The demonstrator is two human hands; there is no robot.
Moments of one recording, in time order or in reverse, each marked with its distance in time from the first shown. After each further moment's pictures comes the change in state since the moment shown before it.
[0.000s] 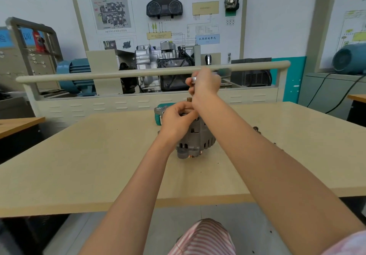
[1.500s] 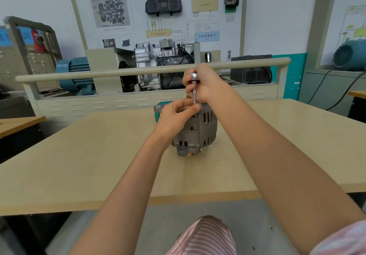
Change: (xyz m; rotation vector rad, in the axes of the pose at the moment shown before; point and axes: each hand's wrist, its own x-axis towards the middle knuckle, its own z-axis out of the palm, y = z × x) left_hand -0.001 0.005 -0.008 -0.037 -0.096 -0.039; right_hand 0.012 -0.017 -0.004 -0.065 -0.273 0.333
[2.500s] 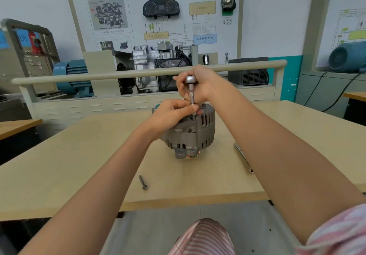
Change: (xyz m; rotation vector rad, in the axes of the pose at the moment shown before) left_hand 0.014 0.013 -0.018 0.161 -0.250 -0.003; right_hand 0.003 -0.010 -0.002 0.014 -0.081 0.208
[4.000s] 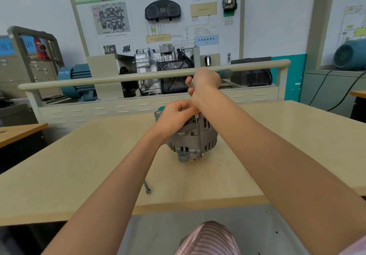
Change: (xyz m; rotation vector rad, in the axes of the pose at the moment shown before) left_hand 0.004 -0.002 0.009 -0.055 0.095 0.080; right_hand 0.003 0.014 0.014 0.084 0.423 -0.423
